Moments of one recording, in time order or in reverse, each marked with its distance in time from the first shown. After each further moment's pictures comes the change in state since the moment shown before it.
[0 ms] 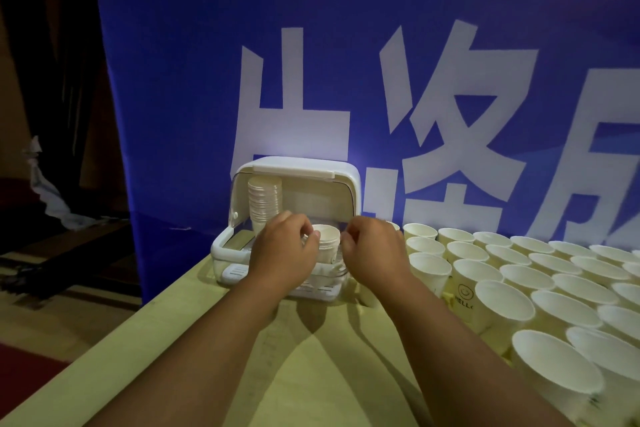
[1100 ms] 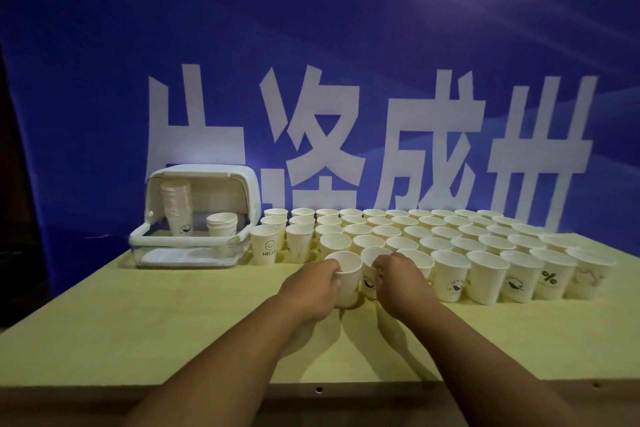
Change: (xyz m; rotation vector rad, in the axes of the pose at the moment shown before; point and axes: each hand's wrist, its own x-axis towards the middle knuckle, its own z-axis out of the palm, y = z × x) left_hand -0.180 0.207 0.031 0.003 -0.597 0.225; right_hand -0.194 0.157 -0.195 -0.179 -0.133 0.270
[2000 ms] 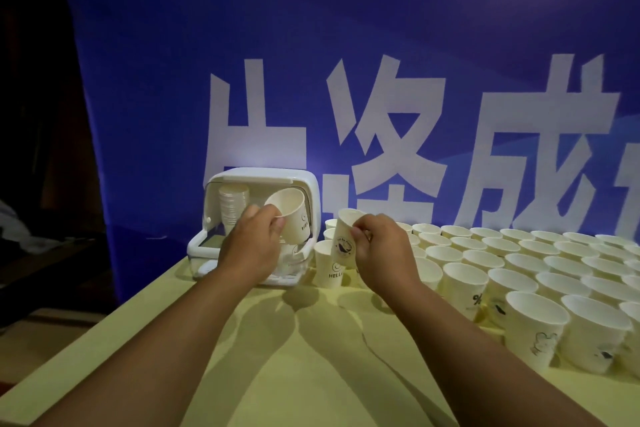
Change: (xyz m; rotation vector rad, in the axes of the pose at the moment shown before) left_hand 0.037 -0.180 -0.128 0.040 0.577 -0.189; right_hand 0.093 -0.160 0.058 0.397 0.257 -0.255
